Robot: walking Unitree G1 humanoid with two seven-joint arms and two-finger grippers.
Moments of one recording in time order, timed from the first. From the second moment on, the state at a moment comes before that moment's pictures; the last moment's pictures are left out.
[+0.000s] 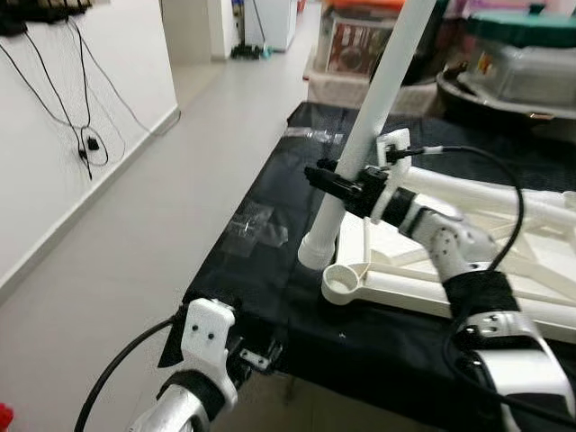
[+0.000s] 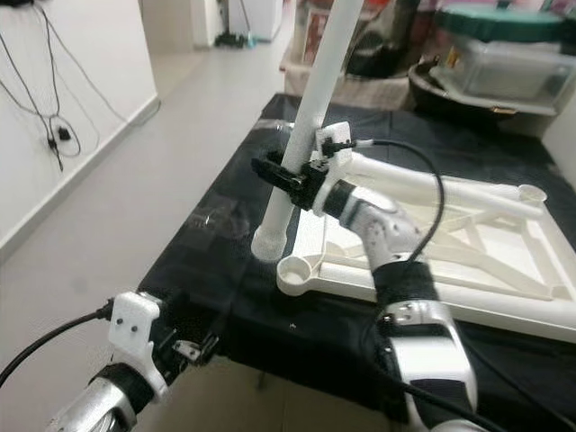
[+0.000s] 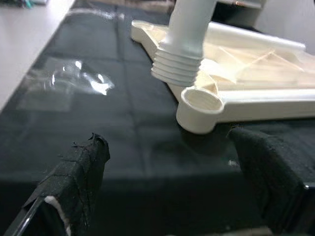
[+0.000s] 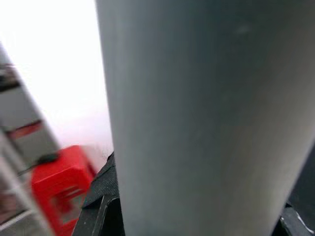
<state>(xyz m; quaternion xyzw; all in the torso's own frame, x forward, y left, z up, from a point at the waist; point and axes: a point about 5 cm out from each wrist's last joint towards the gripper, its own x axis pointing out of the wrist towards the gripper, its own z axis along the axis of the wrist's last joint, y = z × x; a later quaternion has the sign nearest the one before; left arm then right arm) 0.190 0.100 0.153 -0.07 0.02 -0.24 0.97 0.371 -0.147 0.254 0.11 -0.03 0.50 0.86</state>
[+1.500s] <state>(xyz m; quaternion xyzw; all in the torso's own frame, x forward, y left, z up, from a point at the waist) 0.171 0.099 0.159 -0.07 0.05 -0.25 0.97 0.376 -0.171 0.258 0.00 -0.02 0.61 0.79</state>
